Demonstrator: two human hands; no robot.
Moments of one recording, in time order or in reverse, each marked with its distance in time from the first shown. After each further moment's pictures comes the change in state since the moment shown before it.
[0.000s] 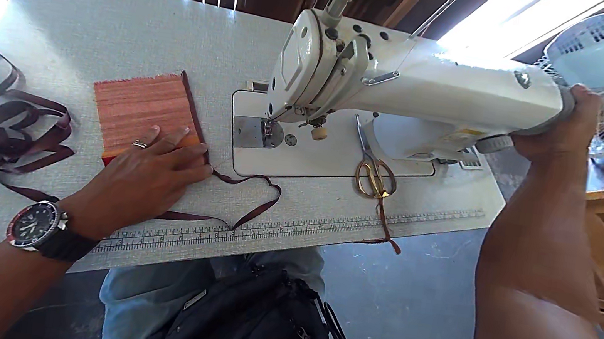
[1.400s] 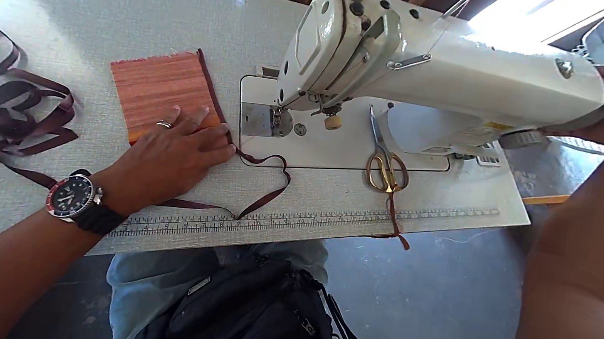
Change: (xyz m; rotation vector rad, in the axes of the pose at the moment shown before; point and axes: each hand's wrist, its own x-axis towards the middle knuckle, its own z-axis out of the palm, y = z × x) left_hand 0.026 0.009 0.004 0.042 -0.086 -0.029; right_hand 0.015 -0.053 0.008 -0.451 -0.096 0.441
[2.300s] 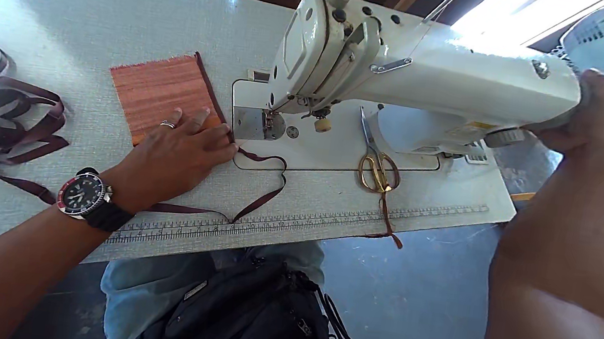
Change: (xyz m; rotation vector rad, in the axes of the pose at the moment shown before) left_hand 0.018 0.002 0.002 0.026 -0.009 0.004; right_hand 0.000 0.037 0.005 0.259 0.040 -0.324
